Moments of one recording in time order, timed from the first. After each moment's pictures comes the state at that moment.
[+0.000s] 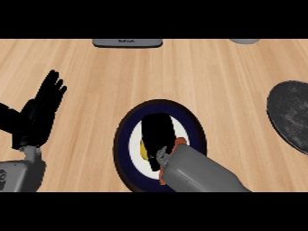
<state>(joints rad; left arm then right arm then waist) -0.18 0.22 0.03 -1.56 0.16 0.12 0.21 -0.68 -0.01 0.86 -1.13 0.70 0.13 0.87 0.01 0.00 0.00</state>
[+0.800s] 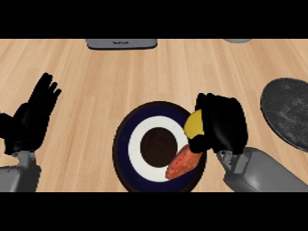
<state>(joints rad) -0.14 0.22 0.05 -1.60 0.15 0.13 0.24 -0.52 -0.38 0.69 -1.68 0.88 0.14 1.01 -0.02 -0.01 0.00</state>
